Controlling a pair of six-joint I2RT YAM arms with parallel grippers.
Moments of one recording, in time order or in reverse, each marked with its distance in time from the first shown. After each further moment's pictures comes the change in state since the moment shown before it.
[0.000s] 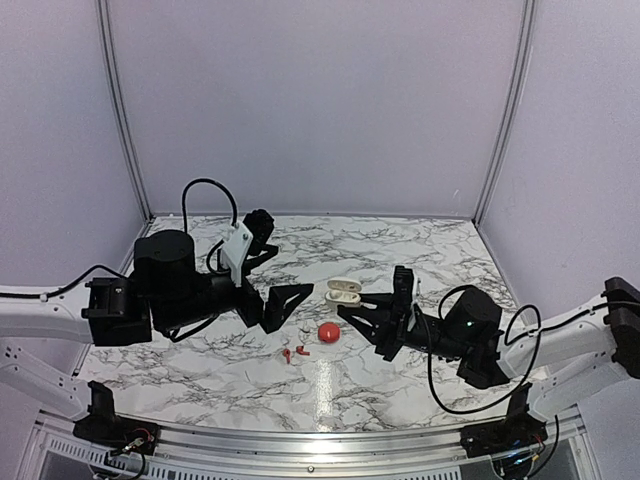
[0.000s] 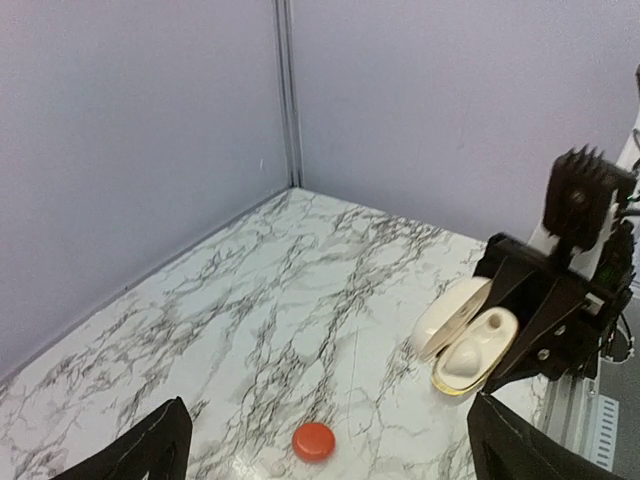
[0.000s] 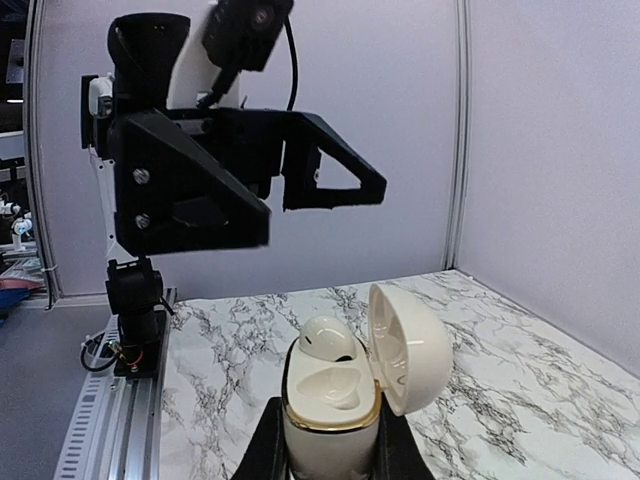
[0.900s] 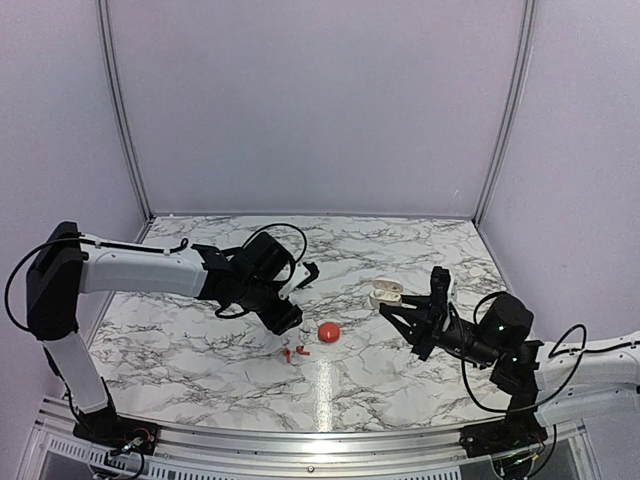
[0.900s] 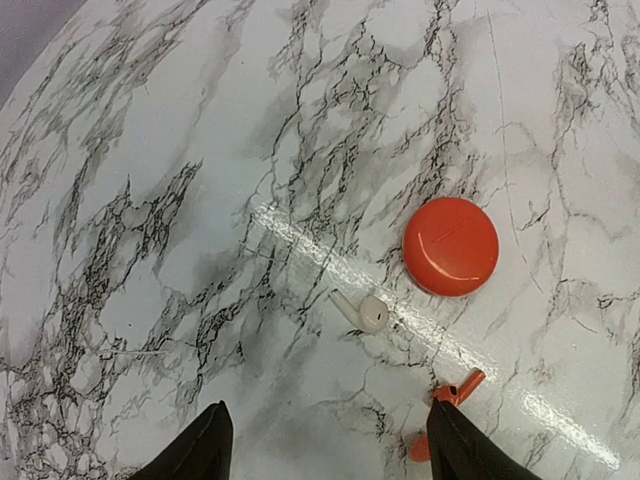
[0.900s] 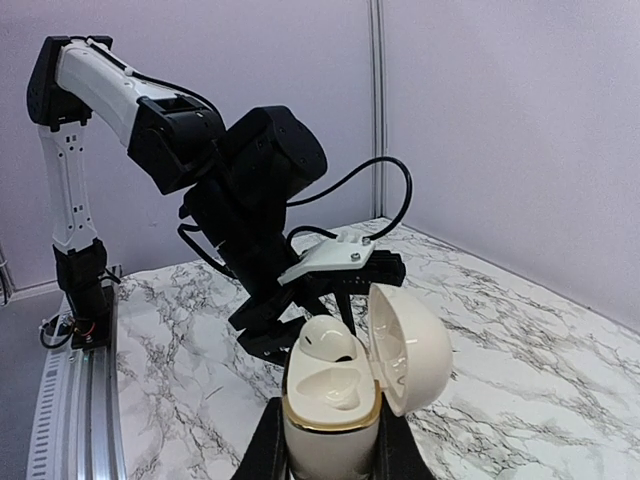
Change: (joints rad) left arm 0.285 0.591 0.324 -0.532 0.183 0.063; right arm -0.121 -0.383 -0.162 -0.312 0.074 0.032
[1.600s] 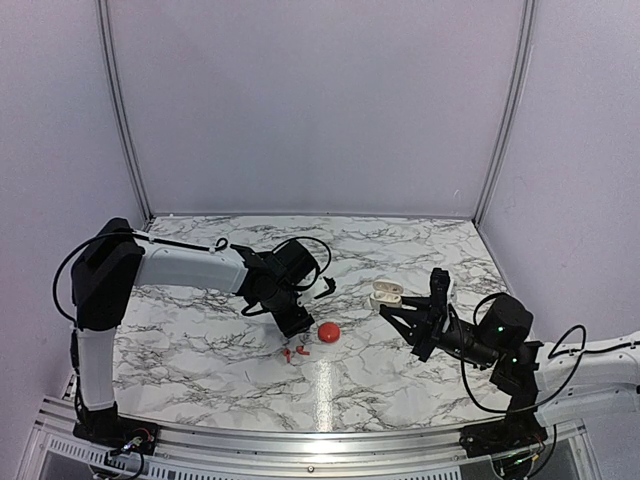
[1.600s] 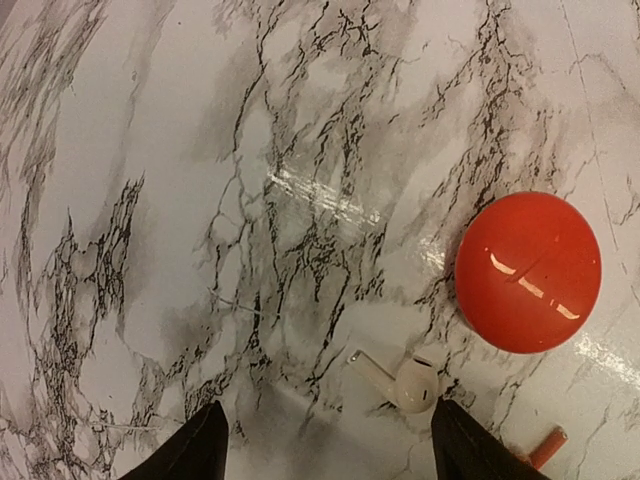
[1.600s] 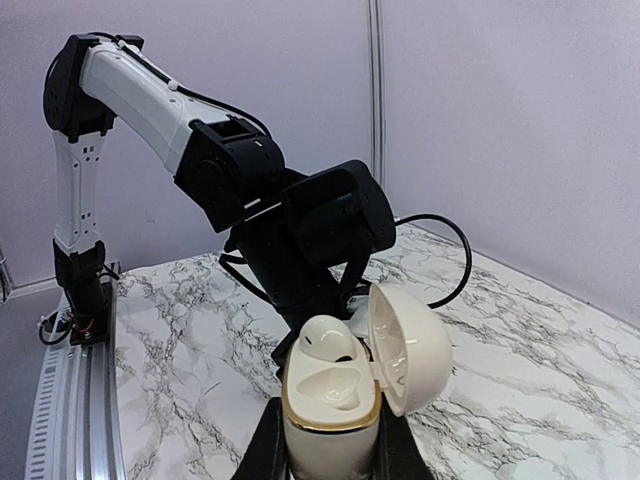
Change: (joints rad) left arm 0.006 0.269 0.219 -0.108 -0.040 0.166; right arm -0.003 -0.001 -0.008 -0.002 0.000 0.000
